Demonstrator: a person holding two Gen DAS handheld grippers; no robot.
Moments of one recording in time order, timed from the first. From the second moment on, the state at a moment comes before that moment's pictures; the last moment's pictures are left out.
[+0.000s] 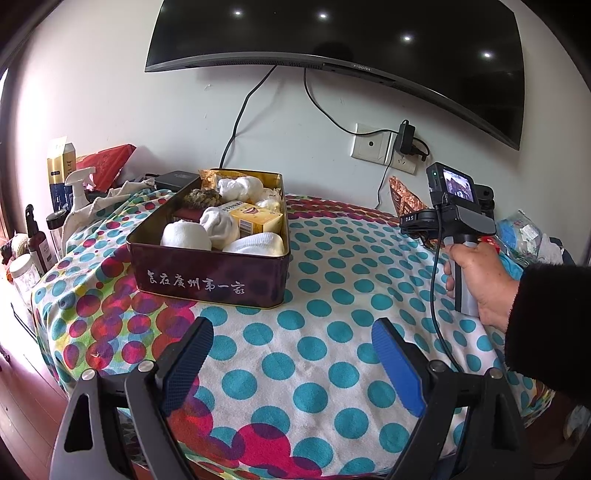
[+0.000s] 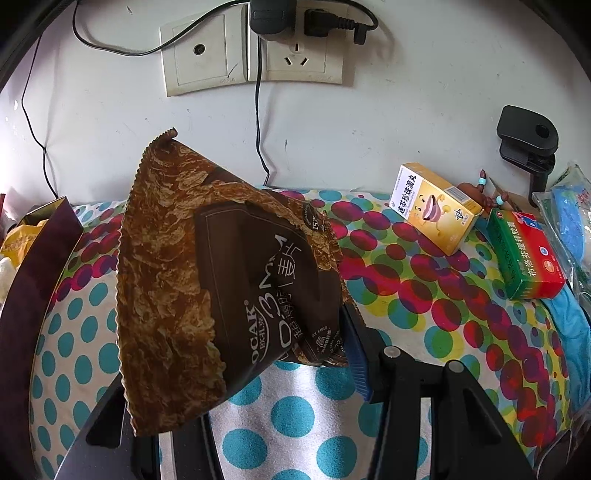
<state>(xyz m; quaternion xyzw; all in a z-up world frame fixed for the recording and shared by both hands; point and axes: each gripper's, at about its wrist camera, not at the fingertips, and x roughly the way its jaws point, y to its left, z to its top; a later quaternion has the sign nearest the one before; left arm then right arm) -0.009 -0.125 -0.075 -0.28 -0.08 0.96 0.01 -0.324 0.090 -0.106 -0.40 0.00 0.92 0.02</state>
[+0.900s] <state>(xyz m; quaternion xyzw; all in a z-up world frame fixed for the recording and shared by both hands) -0.002 -0.180 -0.057 -0.26 -0.15 0.95 -0.05 -0.278 -0.188 -0.067 -0.35 -0.19 0.89 -0.22</state>
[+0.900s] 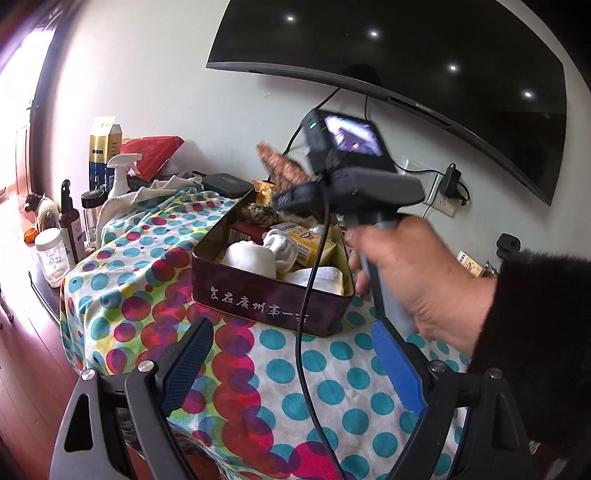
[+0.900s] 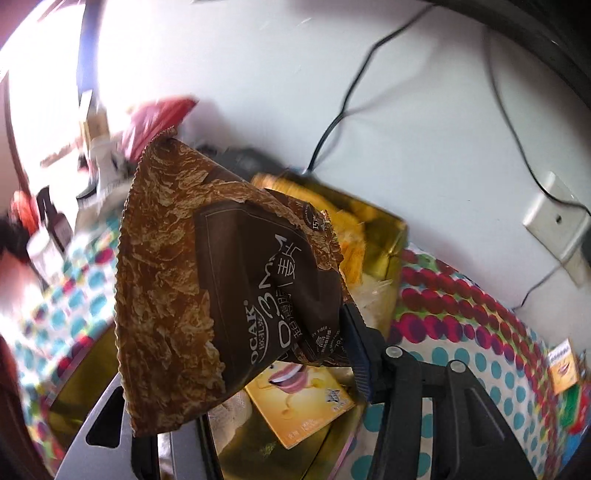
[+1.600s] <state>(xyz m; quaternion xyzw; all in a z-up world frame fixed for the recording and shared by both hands) 0.001 -0.159 -0.051 -0.25 -0.13 0.96 -0.04 -0.233 -0.071 -0.056 -0.33 -0.16 0.92 -0.16</state>
